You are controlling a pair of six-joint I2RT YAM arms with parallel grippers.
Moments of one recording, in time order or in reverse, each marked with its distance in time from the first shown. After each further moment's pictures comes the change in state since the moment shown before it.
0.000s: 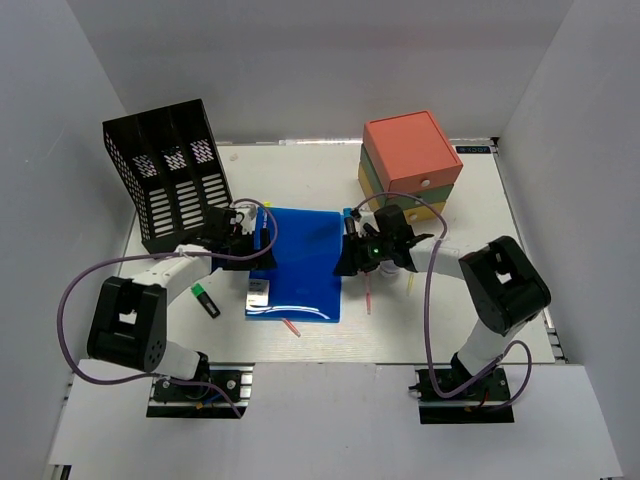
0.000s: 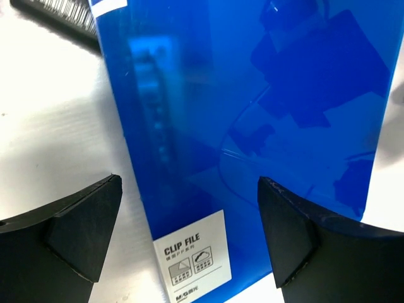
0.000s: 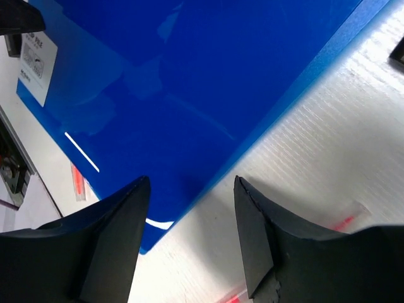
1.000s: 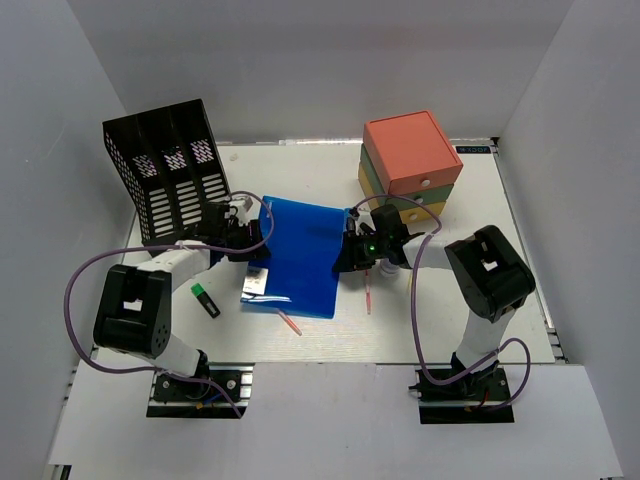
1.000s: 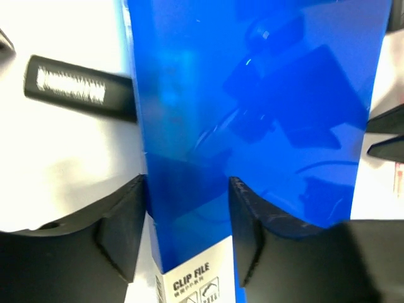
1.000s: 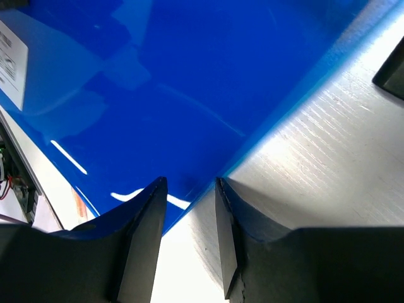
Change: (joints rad) left arm 0.048 0.084 0.013 0.142 0.089 -0.010; right arm -0.002 0.126 0.035 0.087 -0.008 0.092
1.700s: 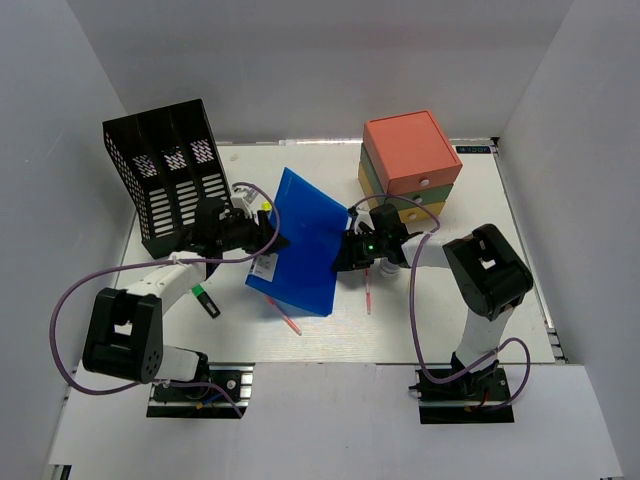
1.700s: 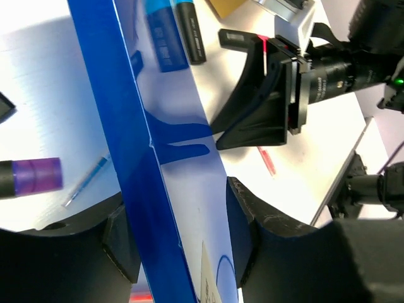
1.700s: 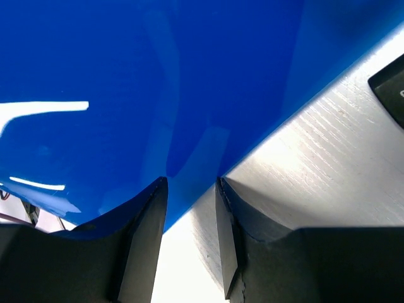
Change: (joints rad) left arm -0.021 -0.142 -0.064 0.273 0.346 -0.100; right arm 0.000 0.015 0.012 0.010 -0.012 -0.001
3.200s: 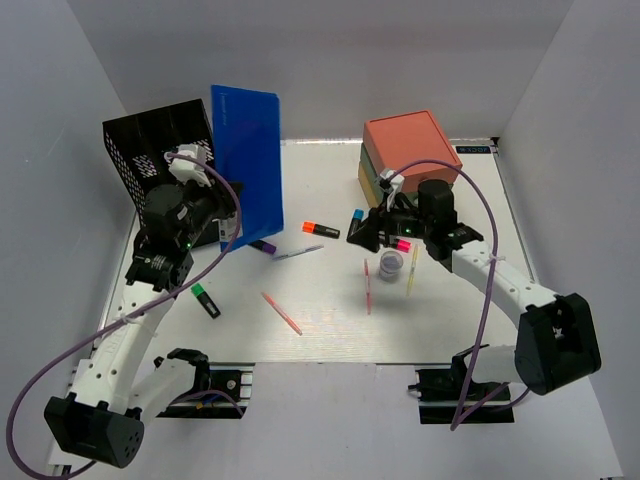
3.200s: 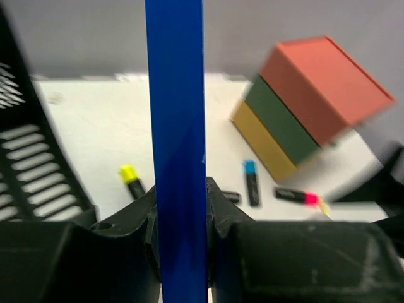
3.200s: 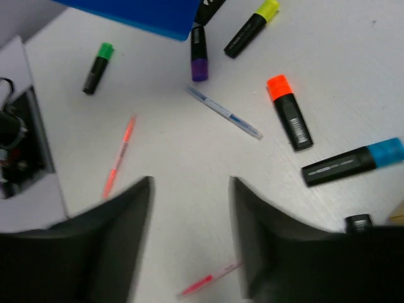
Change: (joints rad) left arm -0.029 -0.437 0.254 -0.251 -0.557 0.055; right arm -0.124 -0.505 -0.005 -0.140 -0.129 -0.321
